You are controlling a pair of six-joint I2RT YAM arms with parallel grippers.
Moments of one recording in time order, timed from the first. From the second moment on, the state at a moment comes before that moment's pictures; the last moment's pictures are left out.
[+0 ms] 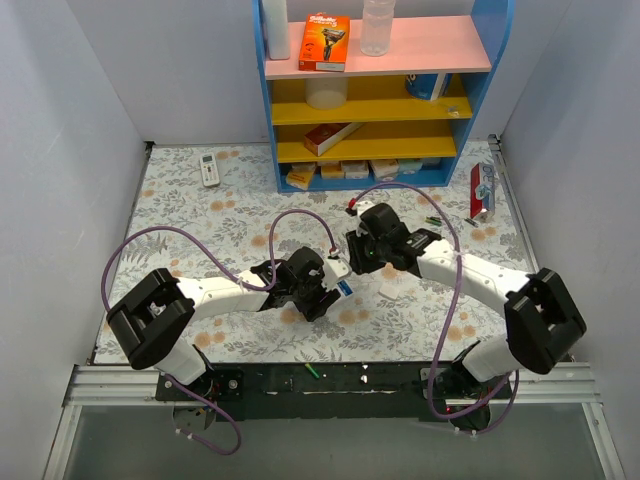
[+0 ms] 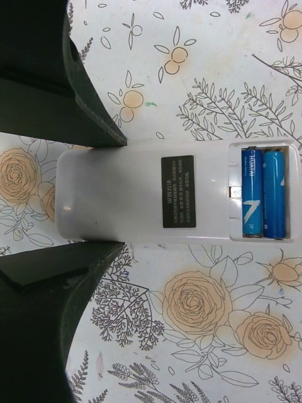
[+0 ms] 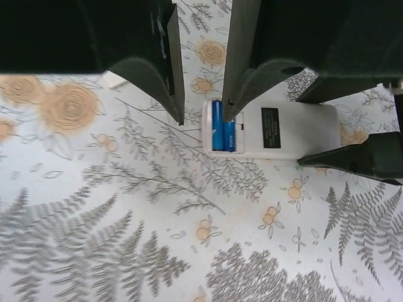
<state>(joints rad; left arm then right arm) -0.91 1.52 0.74 -0.14 0.12 0.08 0.75 1.48 0.94 -0.36 -0.07 0.28</state>
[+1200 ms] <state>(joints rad) -0.90 1.36 0.69 -0.19 -0.16 0.11 0.64 1.34 0.67 -0.40 0.22 0.53</state>
